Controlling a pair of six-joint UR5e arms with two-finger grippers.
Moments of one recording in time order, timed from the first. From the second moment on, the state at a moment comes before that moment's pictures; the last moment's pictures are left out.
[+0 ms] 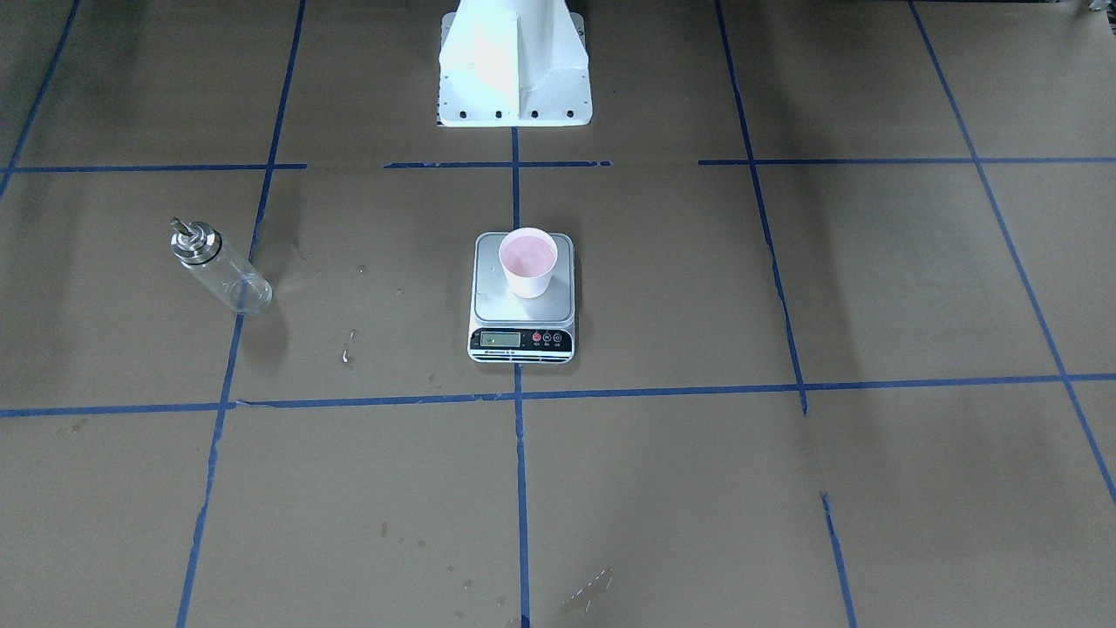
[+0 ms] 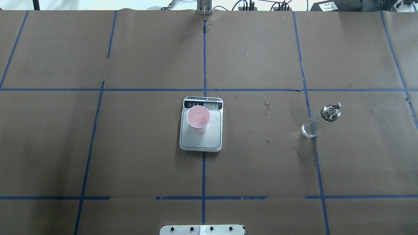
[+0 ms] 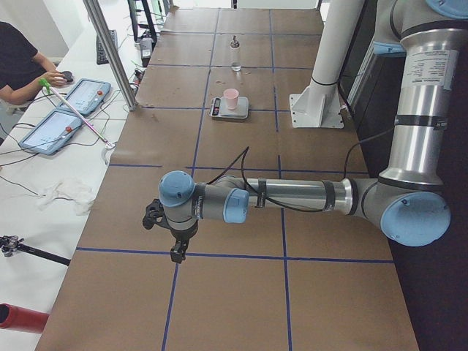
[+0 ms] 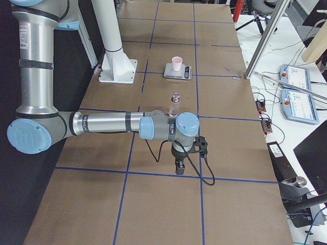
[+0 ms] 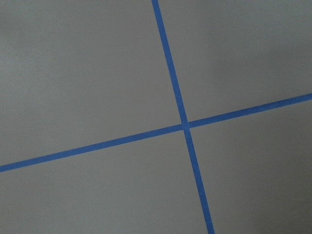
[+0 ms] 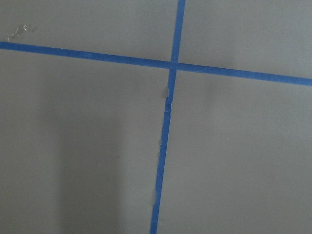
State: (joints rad) left arm -1.56 -1.63 -1.53 -1.66 -2.32 0.15; right arm 1.52 -1.64 1.70 -1.64 2.33 -0.08
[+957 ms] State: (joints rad) left arm -1.56 -1.61 -1.53 -1.64 -2.32 0.14; right arm 1.59 -1.66 1.67 -1.63 2.37 -0.08
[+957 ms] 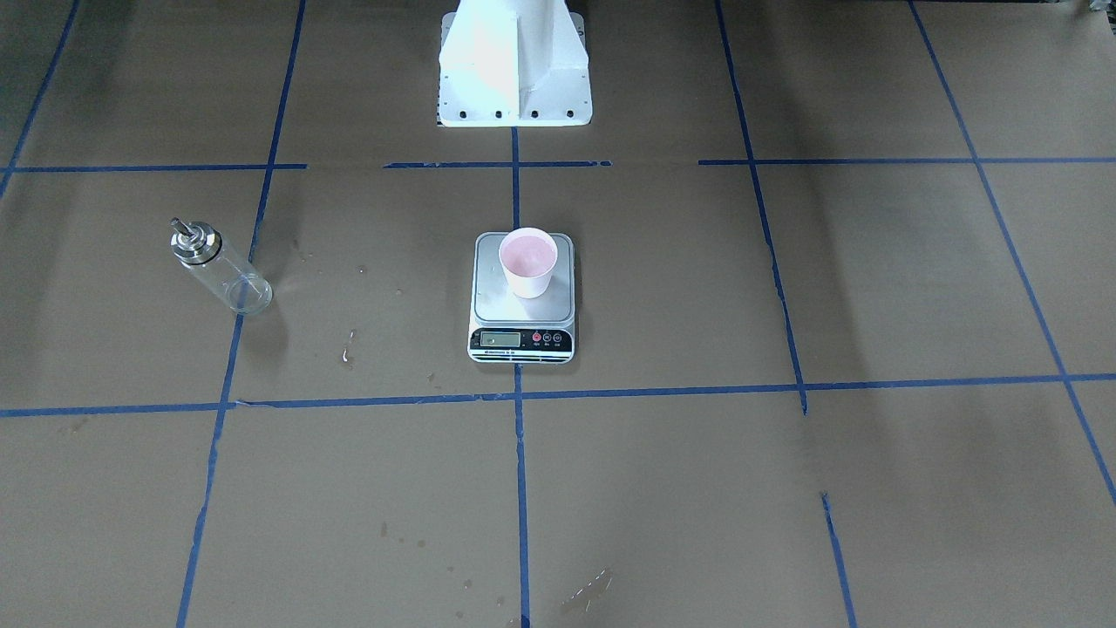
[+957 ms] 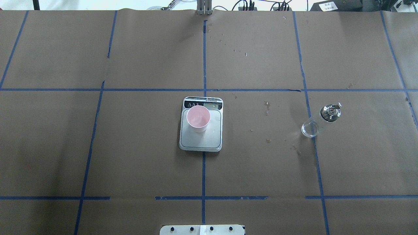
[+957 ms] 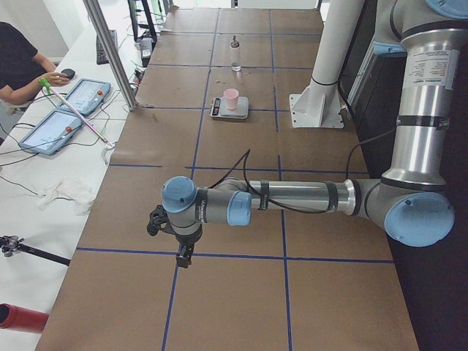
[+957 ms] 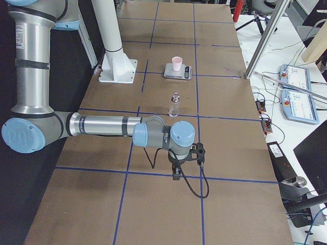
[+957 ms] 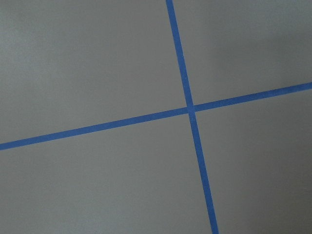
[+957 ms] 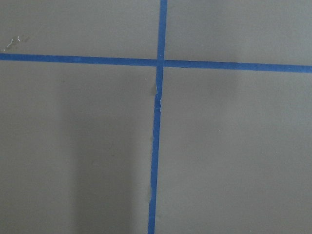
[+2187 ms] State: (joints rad) left arm -1.56 -1.61 -1.53 -1.65 -2.32 0.03; right arm 1.65 -1.66 1.58 -1.46 2.37 0.14
